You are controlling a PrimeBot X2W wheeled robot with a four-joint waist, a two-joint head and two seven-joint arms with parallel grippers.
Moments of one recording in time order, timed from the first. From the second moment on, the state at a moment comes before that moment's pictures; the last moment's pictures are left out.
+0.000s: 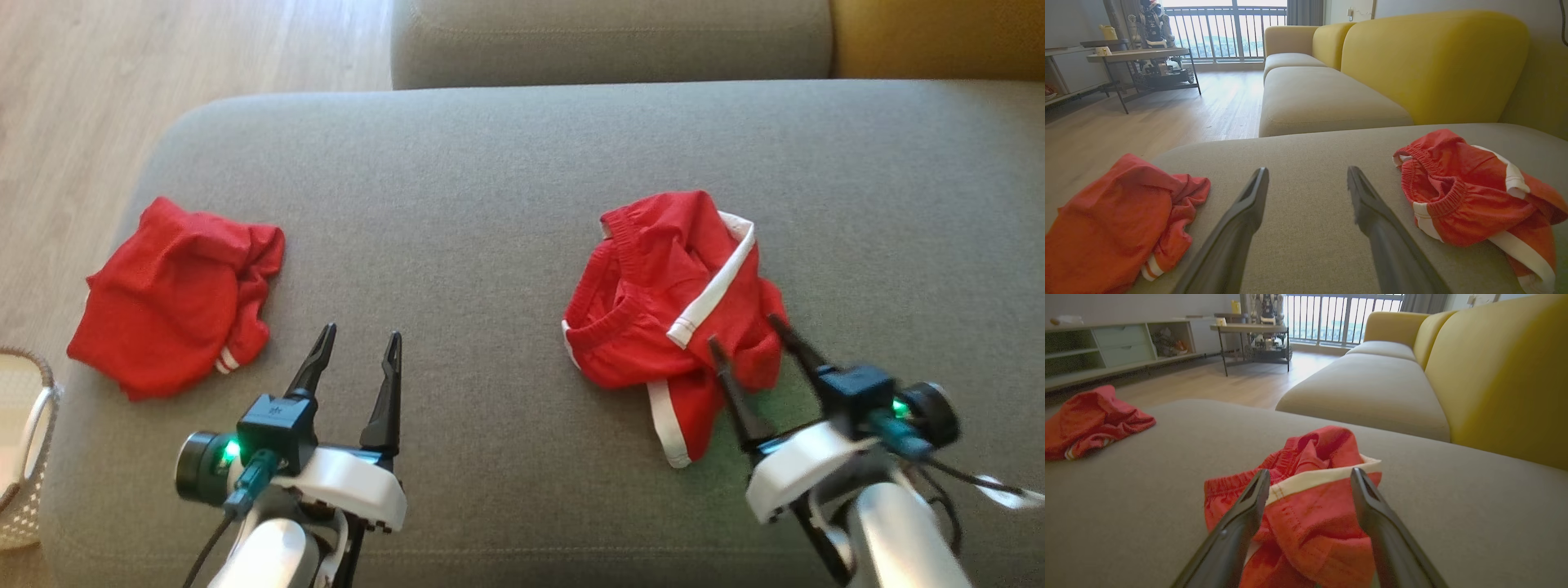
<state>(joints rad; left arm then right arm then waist) -0.12 0.25 -0.53 0.15 -0.34 0.22 -0.25 -0.12 -0.05 0.04 0.27 -0.02 0.13 -0.18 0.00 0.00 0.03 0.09</state>
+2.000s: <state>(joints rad) -0.11 0.08 -0.42 0.27 -0.20 0.04 -0.25 -0.77 -0.06 0.06 0.98 0.08 0.13 -0.22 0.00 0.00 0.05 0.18</state>
